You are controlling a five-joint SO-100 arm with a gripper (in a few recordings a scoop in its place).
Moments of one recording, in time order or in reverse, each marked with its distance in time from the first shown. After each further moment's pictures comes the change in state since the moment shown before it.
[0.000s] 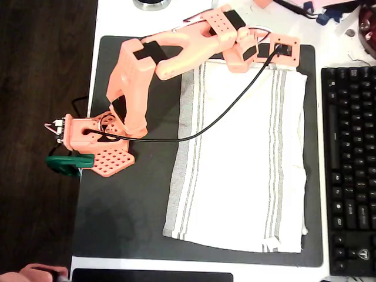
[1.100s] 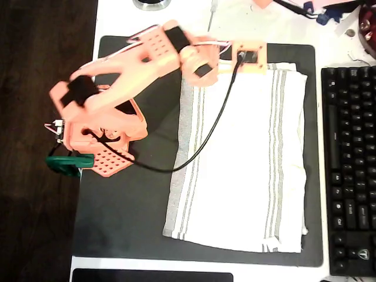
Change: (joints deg) arm 2.7 44.8 31.3 5.2 -6.7
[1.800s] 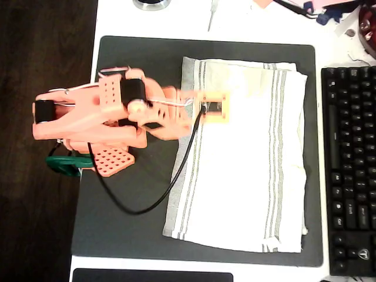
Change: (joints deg) arm 23.0 49.4 29.9 16.4 -23.4
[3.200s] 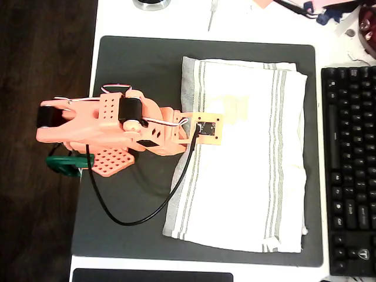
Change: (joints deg) arm 9.5 27.5 32.3 -4.3 -5.2
